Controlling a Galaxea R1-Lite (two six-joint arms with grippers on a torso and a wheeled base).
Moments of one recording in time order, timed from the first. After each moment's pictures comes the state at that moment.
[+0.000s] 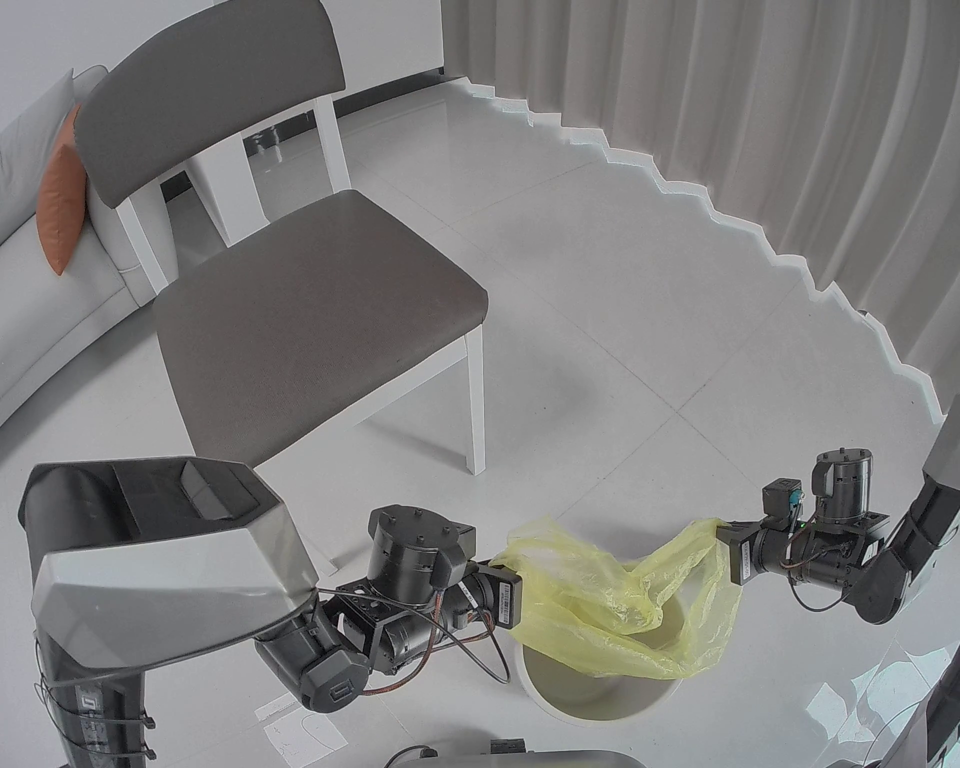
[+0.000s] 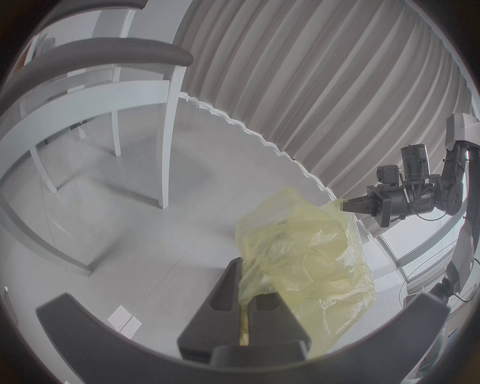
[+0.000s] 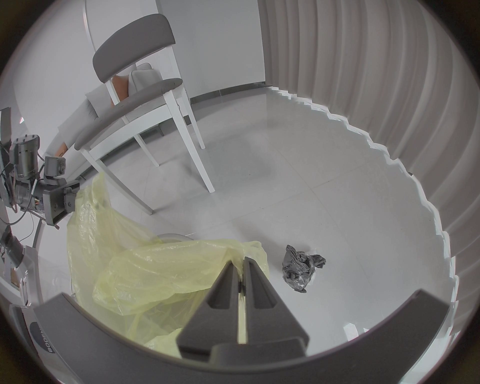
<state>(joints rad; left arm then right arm) -0.73 2.24 -0.73 -1.07 0.02 -0.28 0.18 1.98 -0.40 -1.03 0.15 -0.10</state>
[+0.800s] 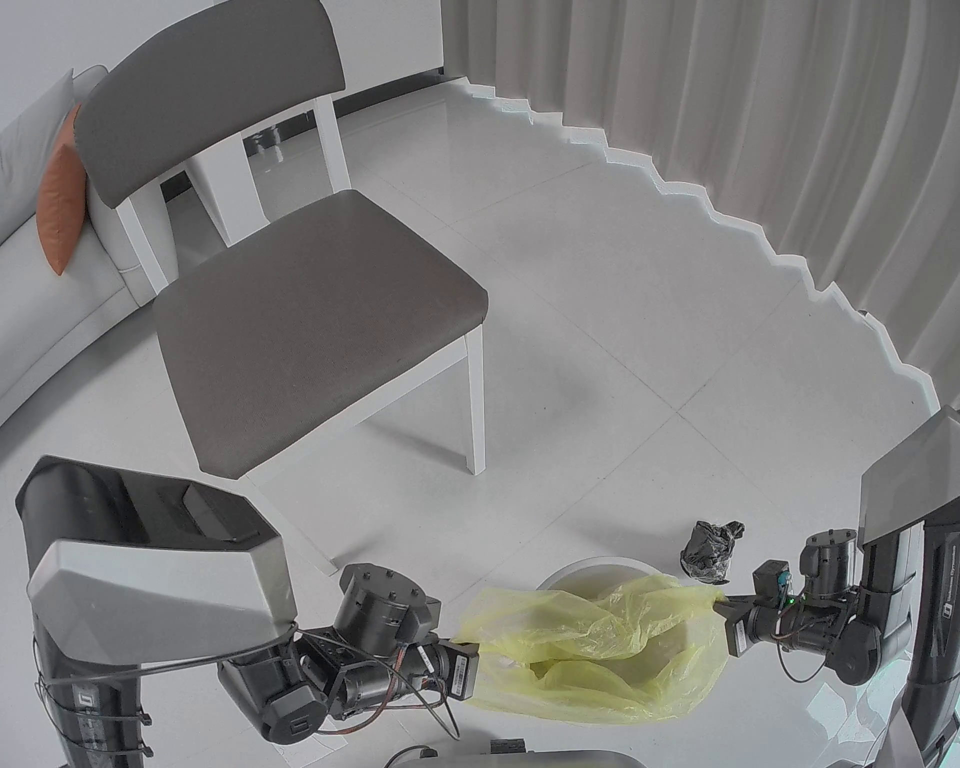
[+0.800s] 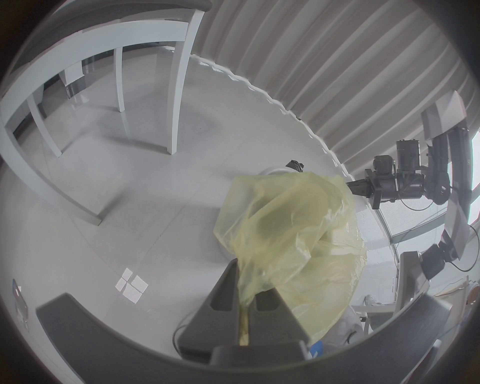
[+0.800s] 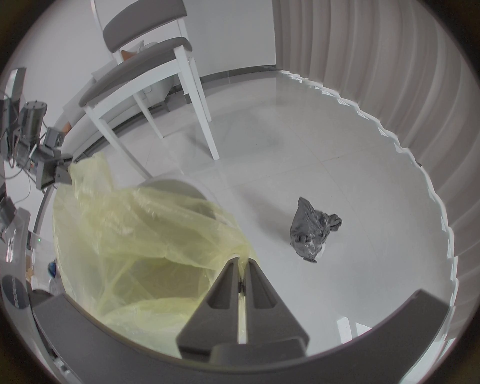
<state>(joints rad) -0.71 2.24 -0.52 -1.03 -0.06 -0.29 0.14 2.33 -0.13 -1.52 0.19 -0.20</state>
